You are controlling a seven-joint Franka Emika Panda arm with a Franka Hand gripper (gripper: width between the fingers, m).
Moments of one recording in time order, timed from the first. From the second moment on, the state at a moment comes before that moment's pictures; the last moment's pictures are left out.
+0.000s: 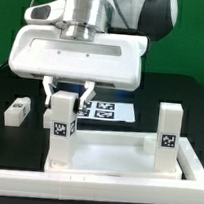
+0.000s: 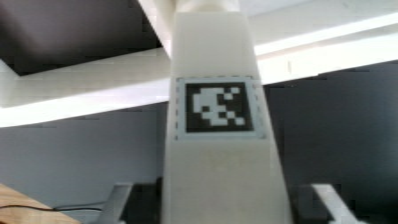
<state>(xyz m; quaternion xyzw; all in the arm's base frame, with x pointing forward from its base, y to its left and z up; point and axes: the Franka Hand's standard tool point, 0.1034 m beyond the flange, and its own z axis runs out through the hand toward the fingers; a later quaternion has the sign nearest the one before) 0.621 -0.060 0.115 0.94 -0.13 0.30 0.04</state>
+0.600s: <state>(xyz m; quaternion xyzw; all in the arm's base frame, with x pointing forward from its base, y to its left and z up) 0.621 -0.060 0.115 0.94 -0.13 0.30 0.04</state>
